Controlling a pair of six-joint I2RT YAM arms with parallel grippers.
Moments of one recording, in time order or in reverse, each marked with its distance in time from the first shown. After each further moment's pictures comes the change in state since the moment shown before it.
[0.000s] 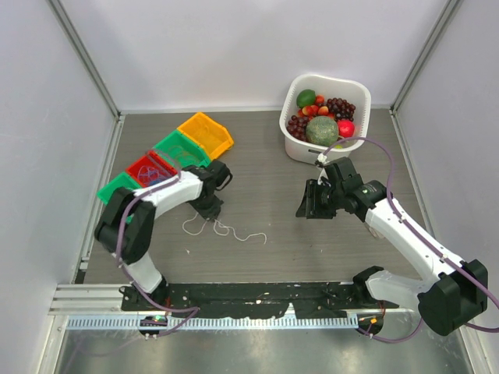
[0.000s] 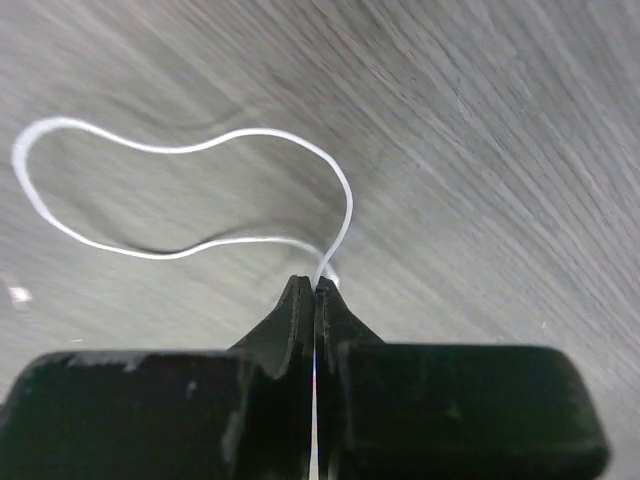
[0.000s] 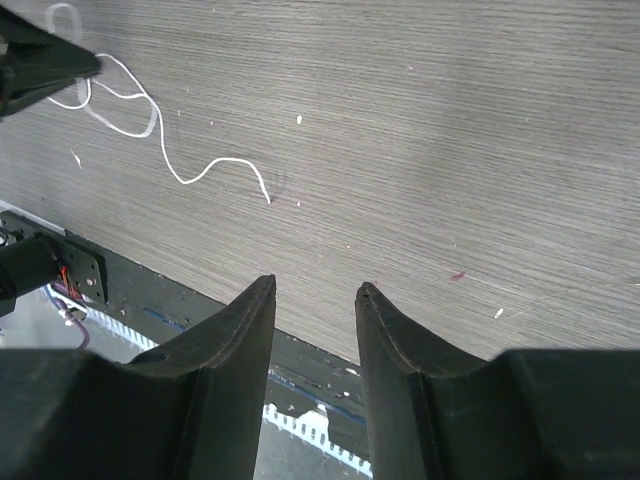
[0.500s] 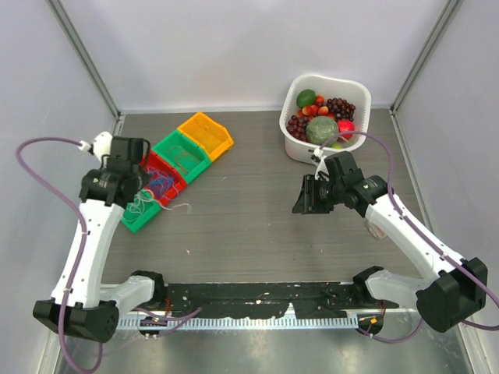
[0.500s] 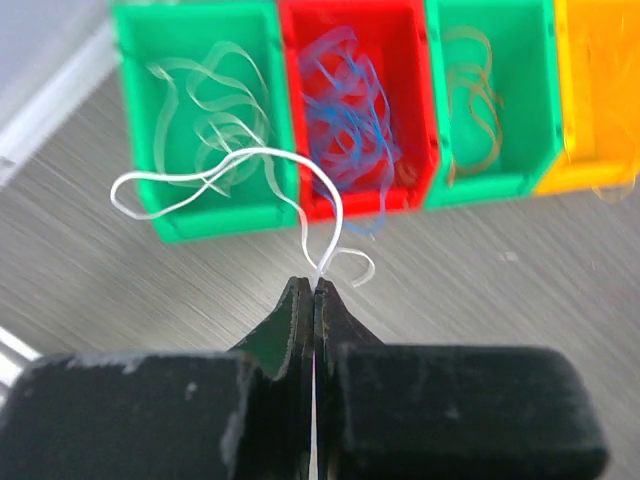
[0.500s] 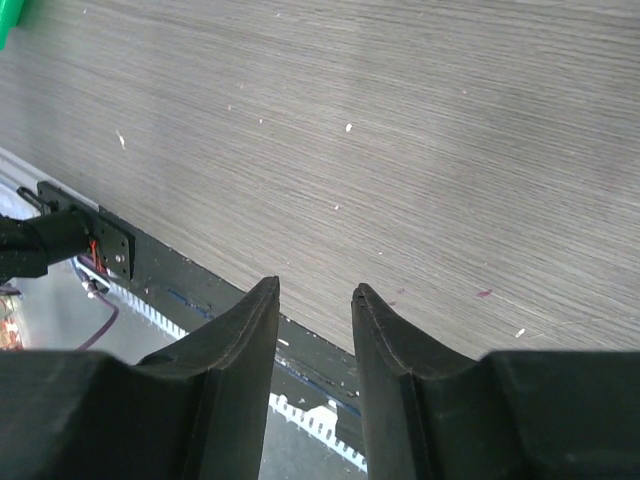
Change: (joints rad) left arm 0.359 -0.676 0.149 -0.212 -0.284 0.550; right arm -0.005 0.025 0.061 0.002 -0.077 -0.048
